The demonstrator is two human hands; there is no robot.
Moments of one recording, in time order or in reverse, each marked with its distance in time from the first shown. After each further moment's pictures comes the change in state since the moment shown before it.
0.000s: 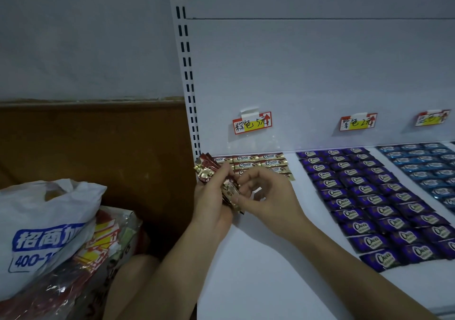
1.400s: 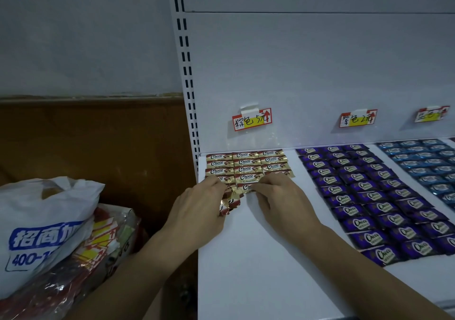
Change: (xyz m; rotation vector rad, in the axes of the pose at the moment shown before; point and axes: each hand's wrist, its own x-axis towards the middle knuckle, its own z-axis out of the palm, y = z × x) left_hand -0.010 0.027 -0.048 1.993 -0.301 0.770; right_hand -0.004 0.040 -0.022 -1.042 0.039 -0.262
